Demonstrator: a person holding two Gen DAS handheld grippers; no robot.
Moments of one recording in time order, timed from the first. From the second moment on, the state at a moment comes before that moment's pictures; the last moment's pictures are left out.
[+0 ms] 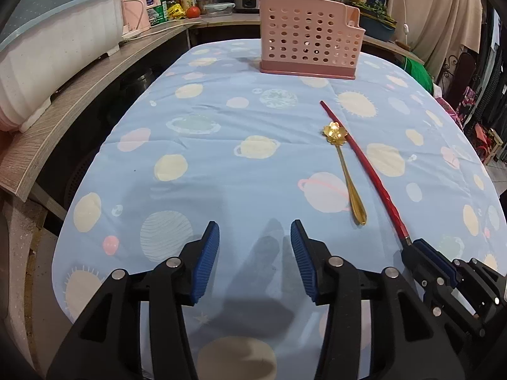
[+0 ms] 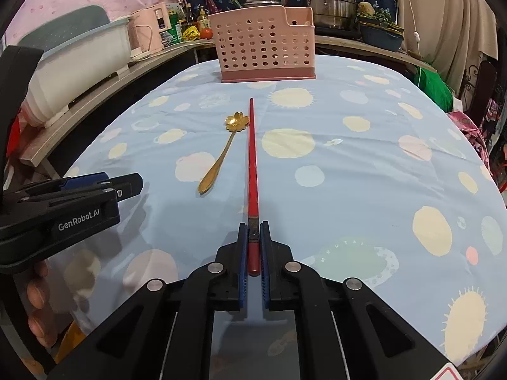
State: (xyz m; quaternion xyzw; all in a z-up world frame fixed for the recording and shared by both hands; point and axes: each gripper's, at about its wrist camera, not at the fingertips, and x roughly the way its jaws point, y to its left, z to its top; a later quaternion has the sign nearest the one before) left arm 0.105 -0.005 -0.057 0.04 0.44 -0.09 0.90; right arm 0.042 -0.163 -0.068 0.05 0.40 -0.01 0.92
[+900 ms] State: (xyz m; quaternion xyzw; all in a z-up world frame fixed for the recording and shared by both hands) left arm 0.116 -0.065 -0.067 0.03 0.44 -0.16 0.88; right arm 0.037 -0.200 -0.070 0.10 0.39 -0.02 0.91
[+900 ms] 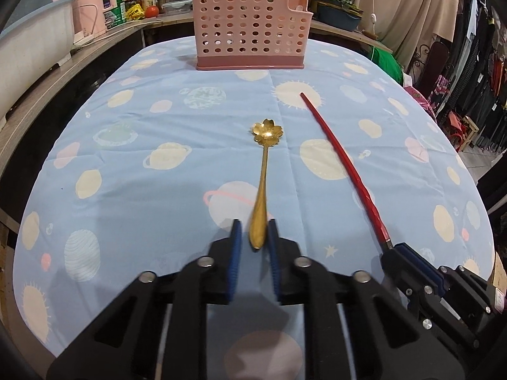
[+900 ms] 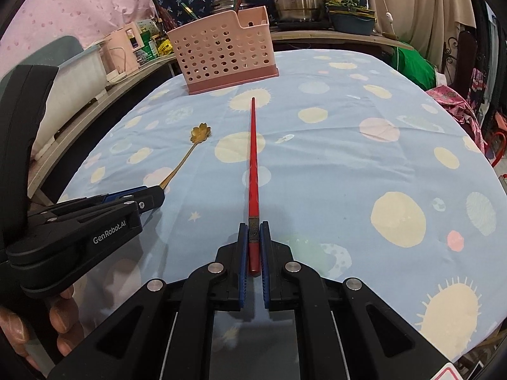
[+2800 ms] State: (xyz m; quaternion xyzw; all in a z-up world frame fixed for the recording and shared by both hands) left arm 0.218 -0.025 0.127 -0.03 0.30 -0.18 0.94; right arm 0.157 -0.266 0.164 0.16 0.18 0.05 0.97
